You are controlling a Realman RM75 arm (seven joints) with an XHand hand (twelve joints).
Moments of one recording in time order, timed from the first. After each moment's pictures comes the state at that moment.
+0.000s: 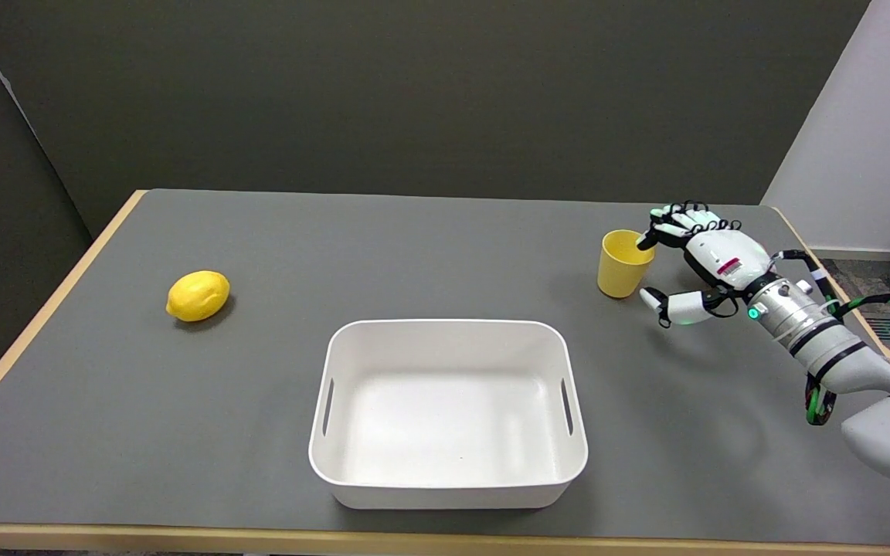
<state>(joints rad) -0.12 -0.78 -1.56 1.05 0.20 0.64 0.78</state>
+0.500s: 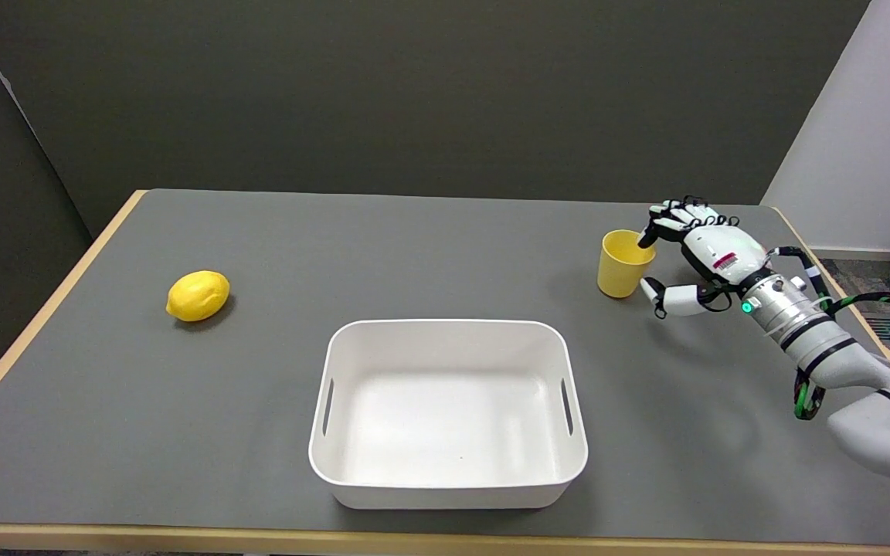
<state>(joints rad) -0.08 -0.81 -1.56 1.02 0.20 0.63 0.77</state>
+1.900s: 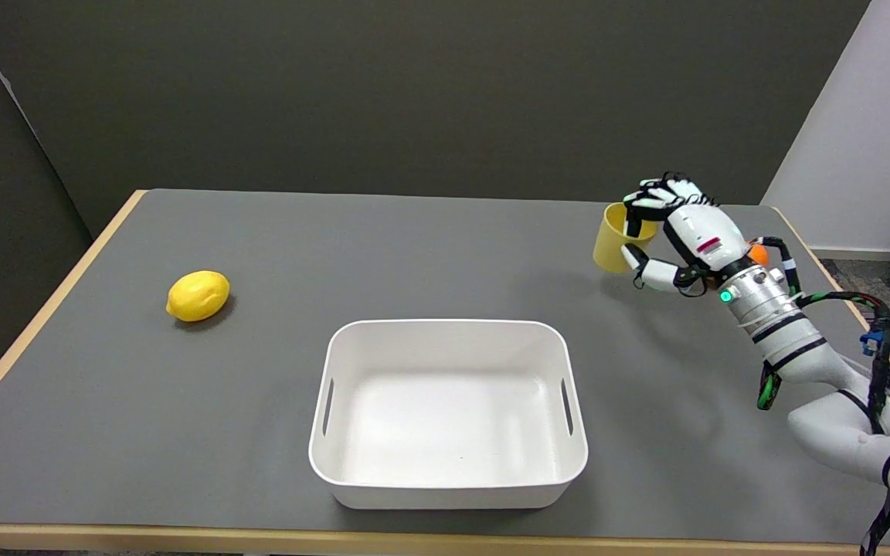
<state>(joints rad) 0.02 -0.88 -1.62 0.96 0.26 0.81 0.77</state>
